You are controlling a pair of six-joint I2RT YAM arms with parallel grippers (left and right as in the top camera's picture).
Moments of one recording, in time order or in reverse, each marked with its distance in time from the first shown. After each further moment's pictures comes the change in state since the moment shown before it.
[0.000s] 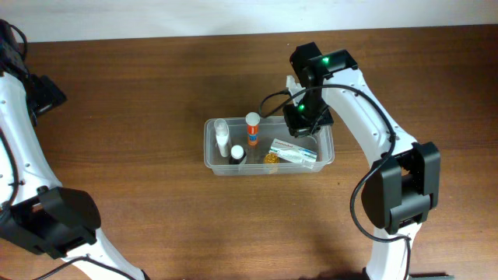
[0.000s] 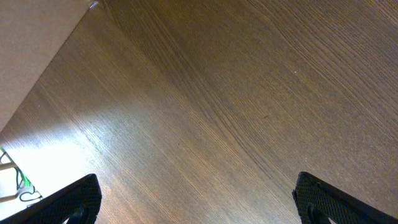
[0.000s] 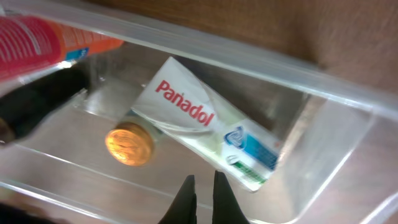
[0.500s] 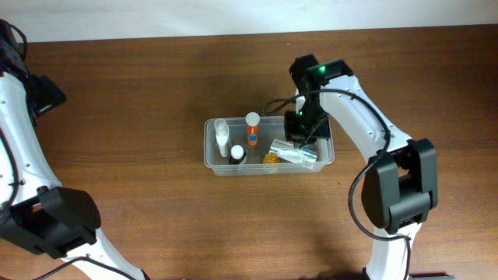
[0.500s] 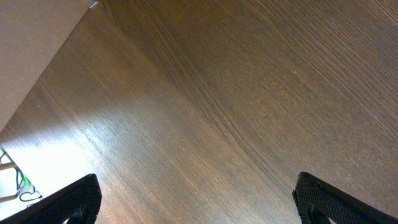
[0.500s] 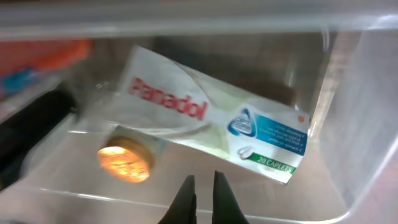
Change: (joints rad) left arm 0.000 0.000 0.000 0.000 0.000 0.000; right arm 0.000 0.000 -0.137 0.060 -0.013 0.239
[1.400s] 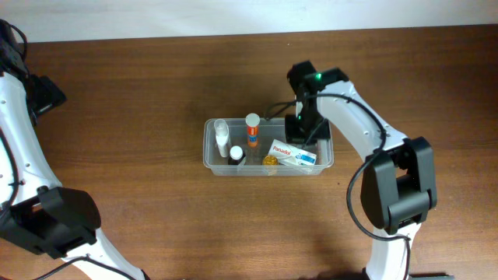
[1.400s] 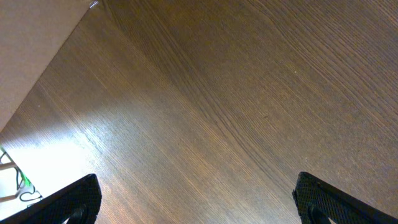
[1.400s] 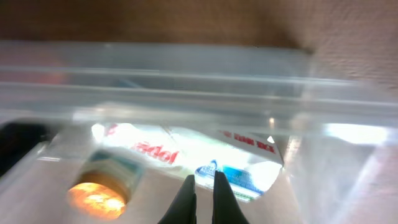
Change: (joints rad) left arm 0.000 0.000 0.000 0.000 0.000 0.000; right arm 0.005 0.000 0.007 0.061 0.087 -0.035
